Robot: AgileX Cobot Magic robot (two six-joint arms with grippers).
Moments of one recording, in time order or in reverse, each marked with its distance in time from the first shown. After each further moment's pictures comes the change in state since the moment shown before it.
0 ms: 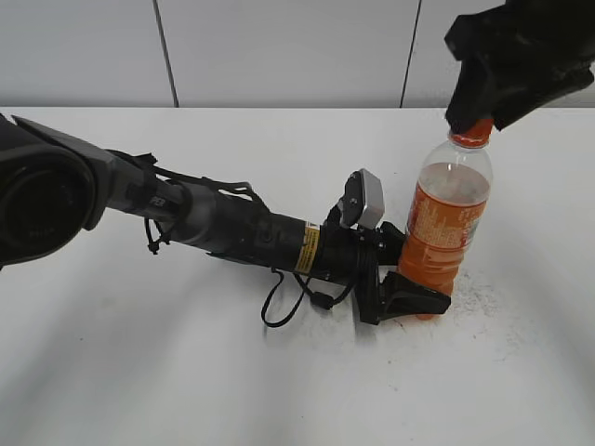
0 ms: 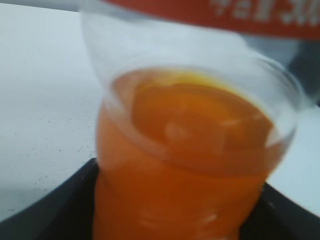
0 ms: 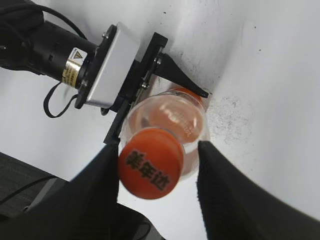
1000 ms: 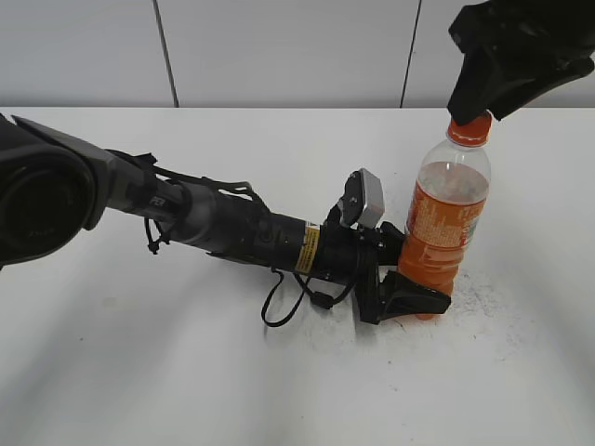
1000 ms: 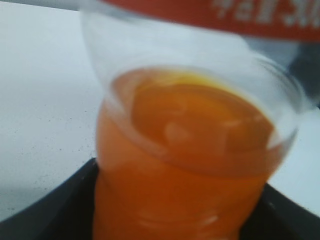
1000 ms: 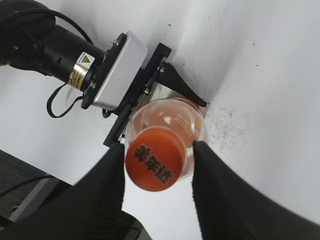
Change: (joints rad) left arm 0.000 0.000 0.000 0.001 0.000 -0.011; right arm 0.000 -0.009 -0.028 0.006 0.006 -0.060
